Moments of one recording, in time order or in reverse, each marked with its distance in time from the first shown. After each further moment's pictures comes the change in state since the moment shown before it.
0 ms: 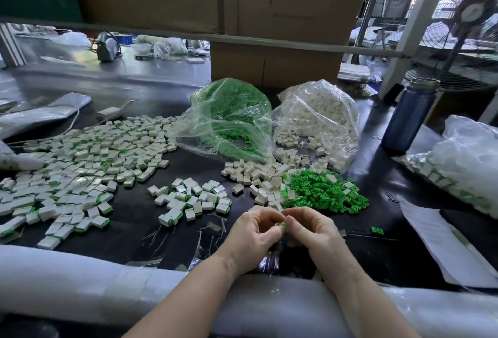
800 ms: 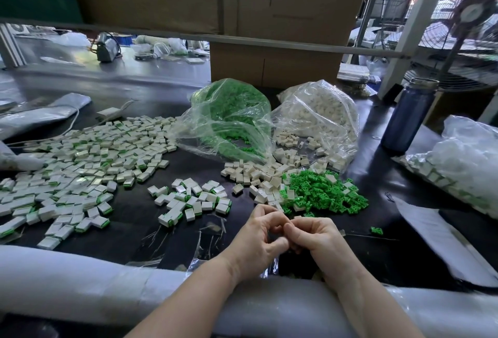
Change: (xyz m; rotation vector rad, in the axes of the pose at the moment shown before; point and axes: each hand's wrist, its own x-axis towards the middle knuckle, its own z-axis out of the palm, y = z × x) left_hand -0.001 0.000 0.005 0.171 -0.099 0.096; right_hand -0.001 -0.002 -0.002 0.176 -0.113 0.116
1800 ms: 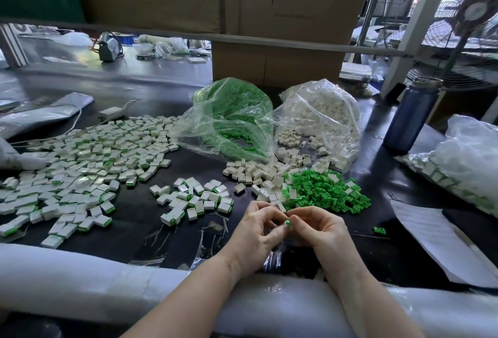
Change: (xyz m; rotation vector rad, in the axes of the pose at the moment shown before) left_hand 0.001 -0.002 -0.003 -0.044 0.106 -0.034; right_hand 0.003 0.004 0.000 -0.068 0.204 -0.129
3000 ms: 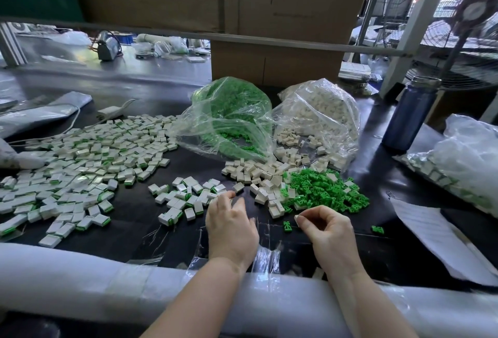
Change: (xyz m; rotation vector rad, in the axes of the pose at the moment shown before) left_hand 0.003 -0.016 -0.003 0.751 0.357 -0.231; right_hand 0.006 0.007 -0.006 -0.470 0.263 -0.140
